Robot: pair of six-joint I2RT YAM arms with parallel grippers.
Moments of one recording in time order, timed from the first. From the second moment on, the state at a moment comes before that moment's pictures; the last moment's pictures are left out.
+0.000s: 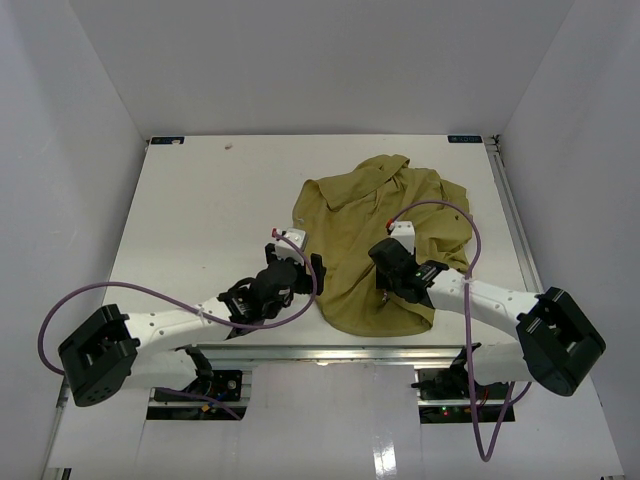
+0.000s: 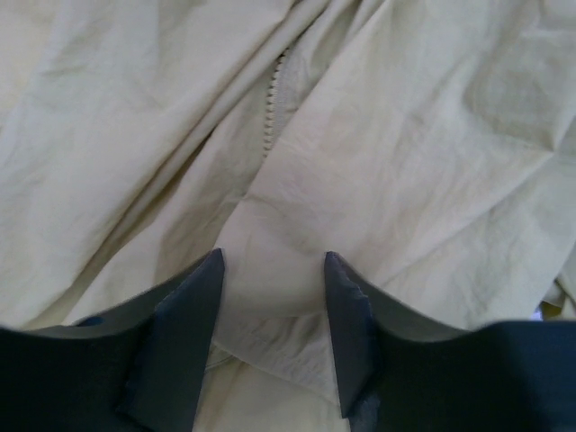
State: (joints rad) left arm -1.00 1.19 0.52 0.29 -0.50 -0.39; right arm 0.79 1.30 0.66 -0.32 0.49 0.57
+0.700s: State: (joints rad) left arm -1.00 1.20 0.52 0.28 -0.53 -0.38; right arm 0.83 1.24 0.68 -0.36 0.50 0.58
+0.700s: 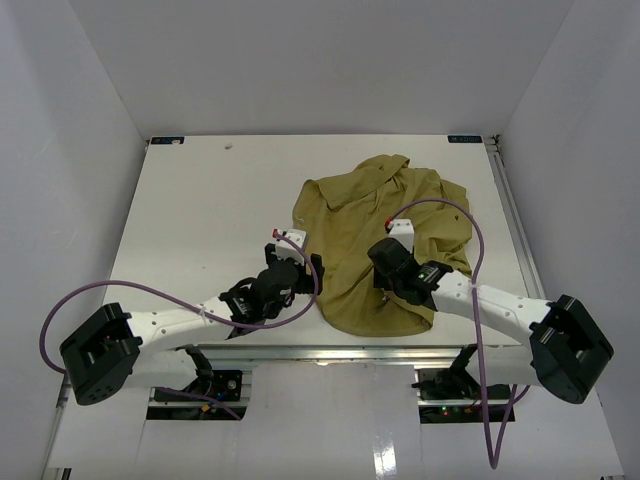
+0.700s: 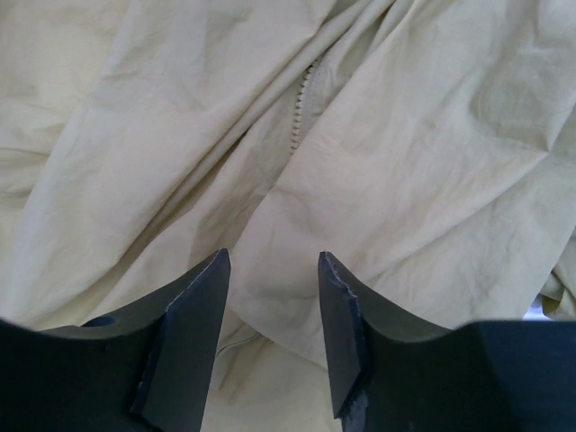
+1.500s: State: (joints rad) left arm -1.00 1.22 0.52 0.29 -0.54 -0.37; right arm 0.88 1.37 0.76 -0.52 0.57 0.66
